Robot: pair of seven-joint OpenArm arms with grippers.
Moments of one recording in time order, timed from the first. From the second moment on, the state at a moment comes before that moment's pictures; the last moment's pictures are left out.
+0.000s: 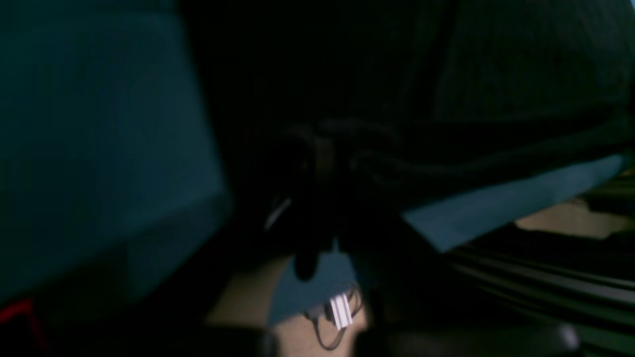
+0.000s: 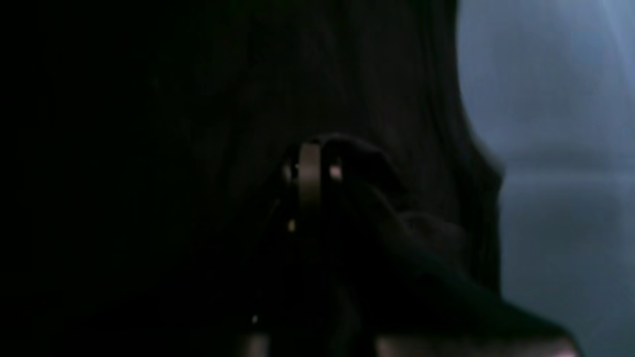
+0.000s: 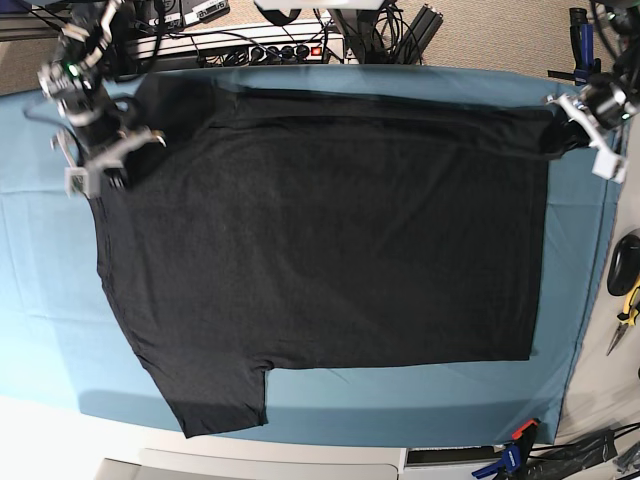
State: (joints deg) left arm 28.0 -27.1 -27.7 98.7 -56.5 -34.6 52.1; right arm -18.0 10.1 31.3 112.6 17.2 24.5 -45.1
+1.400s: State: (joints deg) left arm 26.2 -24.7 -24.8 100.1 -48.3 -25.2 40.8; right arm -2.9 10.0 33.5 91.0 21.4 24.8 -39.0
